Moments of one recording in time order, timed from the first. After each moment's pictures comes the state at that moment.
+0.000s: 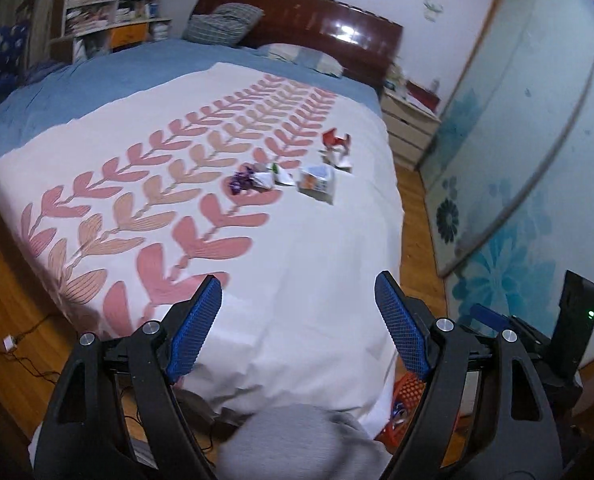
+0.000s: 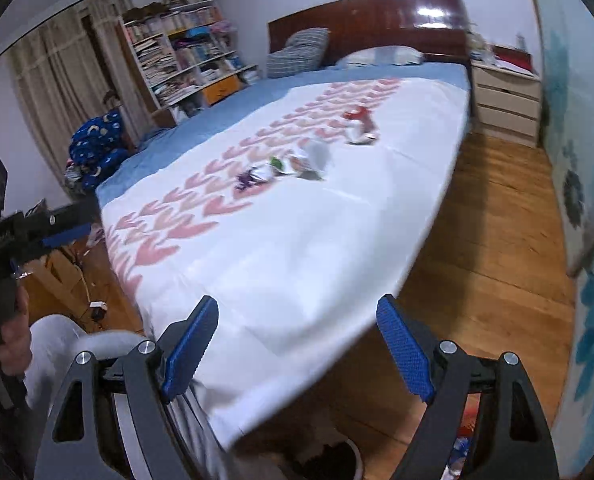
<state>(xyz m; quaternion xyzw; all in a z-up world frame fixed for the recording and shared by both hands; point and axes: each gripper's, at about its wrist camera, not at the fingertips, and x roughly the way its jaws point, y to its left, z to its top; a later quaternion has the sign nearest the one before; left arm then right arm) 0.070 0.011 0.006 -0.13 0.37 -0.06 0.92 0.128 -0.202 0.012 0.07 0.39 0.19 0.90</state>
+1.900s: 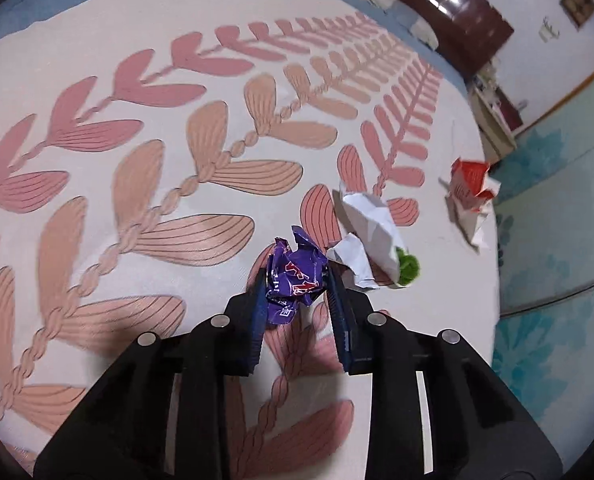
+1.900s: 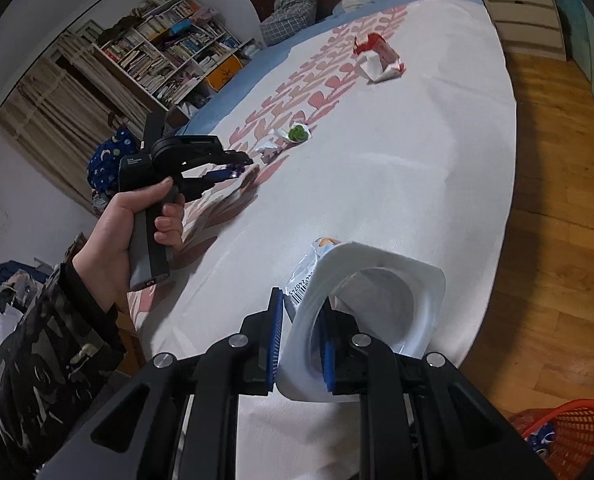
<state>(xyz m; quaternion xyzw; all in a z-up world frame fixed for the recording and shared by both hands) 0.344 0.087 -0.118 -0.26 0.48 0.00 0.84 0.212 -0.202 -0.069 0.20 0.44 0.23 0.84</state>
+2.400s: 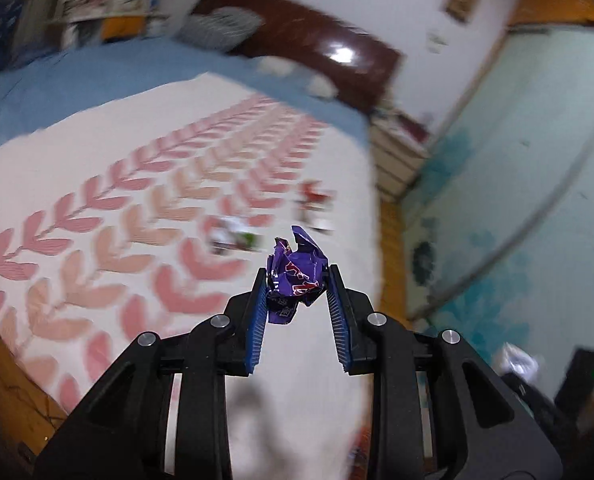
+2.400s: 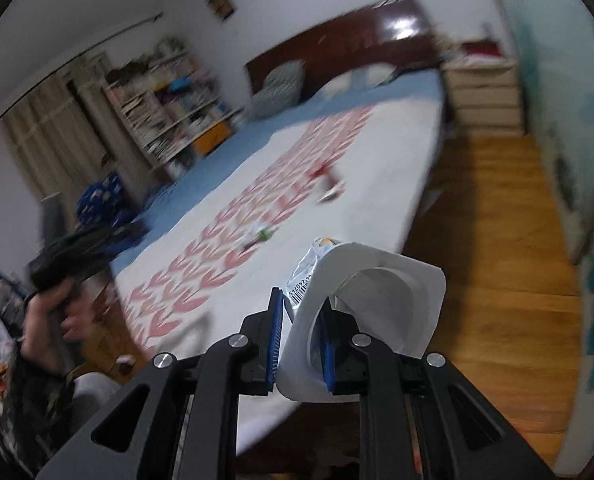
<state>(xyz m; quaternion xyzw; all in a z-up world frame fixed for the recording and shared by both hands) 0.158 -0.017 0.051 -0.18 0.34 -0.11 0.92 0.092 -0.347 0.055 0.18 0.32 0.14 0.92</state>
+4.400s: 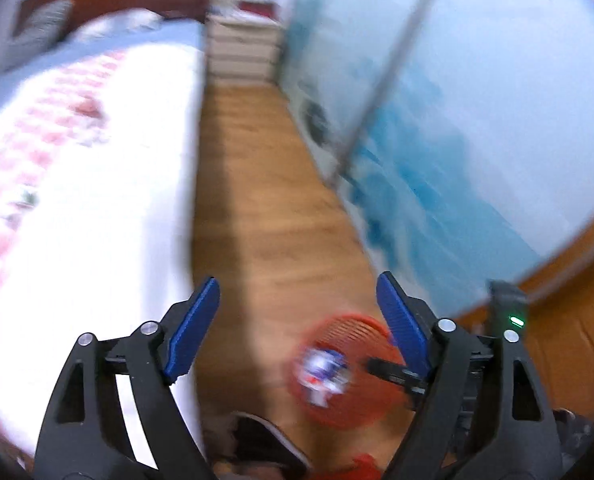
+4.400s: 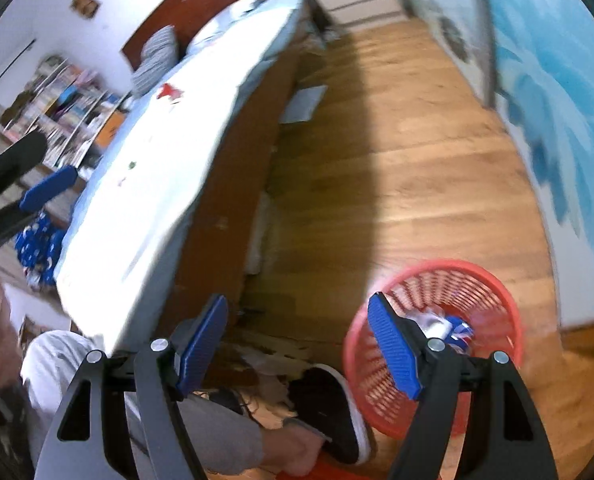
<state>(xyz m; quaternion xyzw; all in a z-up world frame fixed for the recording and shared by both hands) 0.140 -0.228 -0.022 0.01 0.43 -0.28 0.86 0.032 -0.414 -0.124 0.26 0.47 0.03 0.84</state>
